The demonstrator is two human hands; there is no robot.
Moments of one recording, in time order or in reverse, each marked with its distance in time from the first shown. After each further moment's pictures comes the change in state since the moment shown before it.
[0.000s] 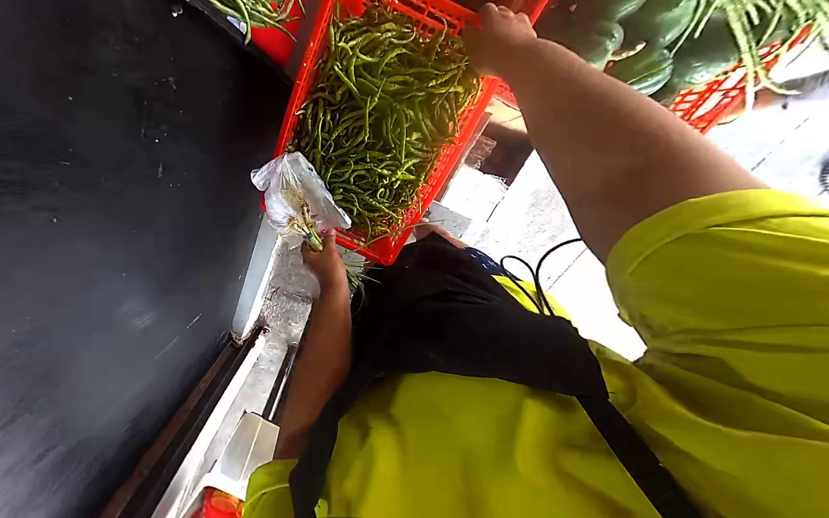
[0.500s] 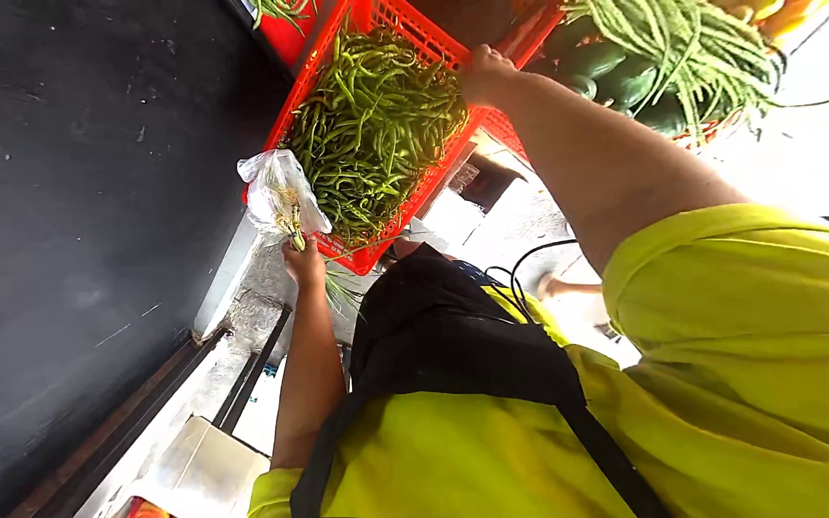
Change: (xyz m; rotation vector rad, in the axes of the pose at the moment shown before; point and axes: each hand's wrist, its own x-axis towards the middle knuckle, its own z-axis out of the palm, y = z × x) left_hand -0.001 -0.021 0.005 0.152 0.027 -0.040; right_hand -0.014 0.003 0.004 -0.103 -0.053 -0.032
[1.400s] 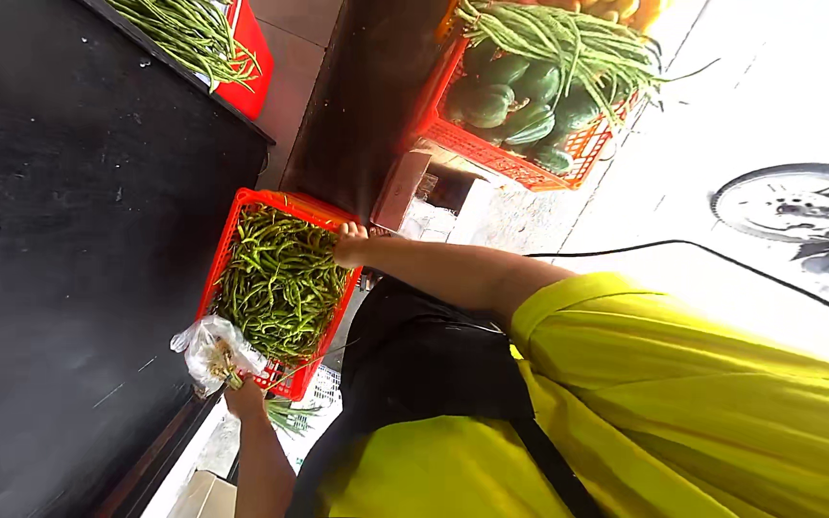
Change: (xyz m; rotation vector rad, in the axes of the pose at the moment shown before) left_hand -0.005 -0.187 -0.159 0.436 0.190 -0.202; right_hand -0.184 -0.086 0.173 -0.112 -0.530 -0.195
